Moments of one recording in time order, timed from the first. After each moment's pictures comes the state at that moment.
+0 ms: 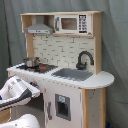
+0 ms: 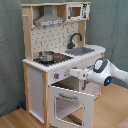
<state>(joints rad) -0.84 -1.49 1.39 -2.42 -1.15 3.27 0.41</state>
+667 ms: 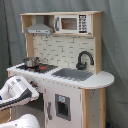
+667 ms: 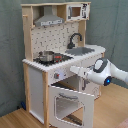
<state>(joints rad) -0.84 -1.49 1.39 -2.41 -1.15 3.27 0.66</state>
